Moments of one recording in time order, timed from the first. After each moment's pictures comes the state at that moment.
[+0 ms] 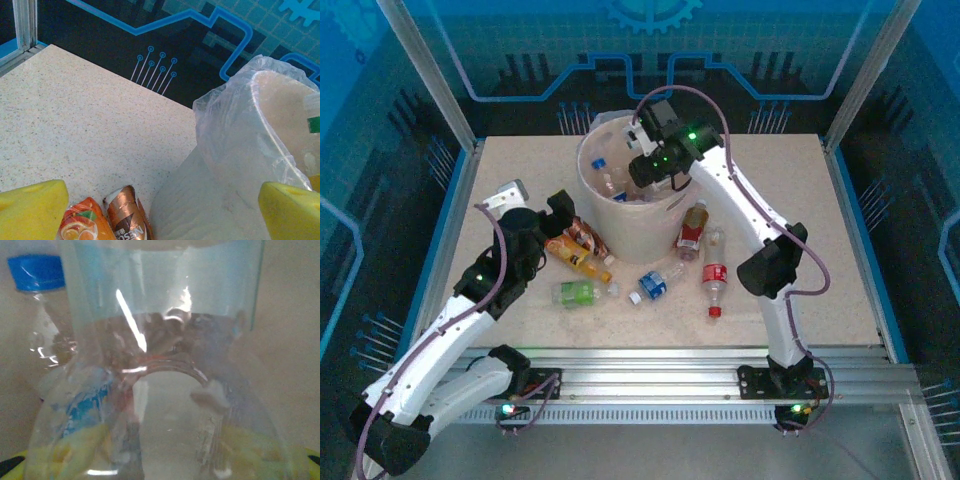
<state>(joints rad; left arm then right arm) -0.45 0.86 0.85 -0.33 -0.53 -0.64 0.62 2.15 2.43 -1.25 0.08 0.05</state>
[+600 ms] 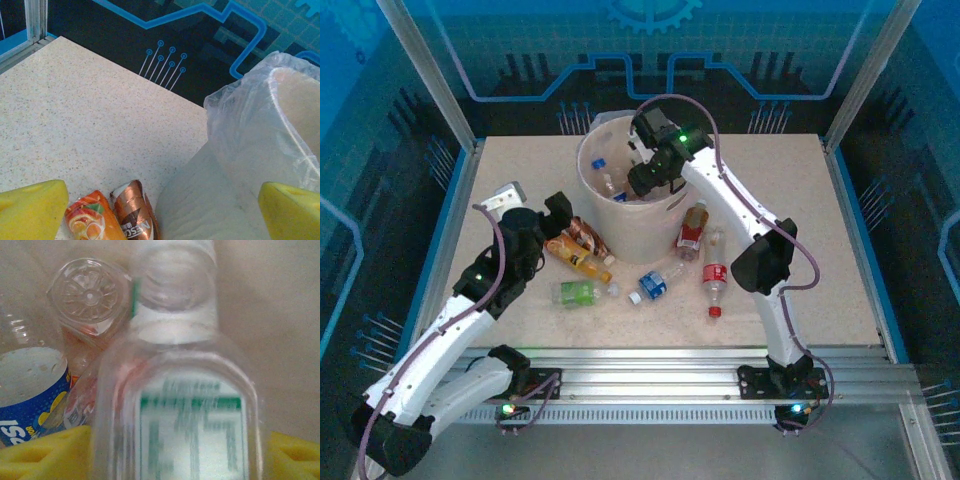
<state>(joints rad) -0.43 0.86 0.85 -0.37 -0.52 -0.68 0.62 2.21 2.43 -1.28 0.14 0.04</state>
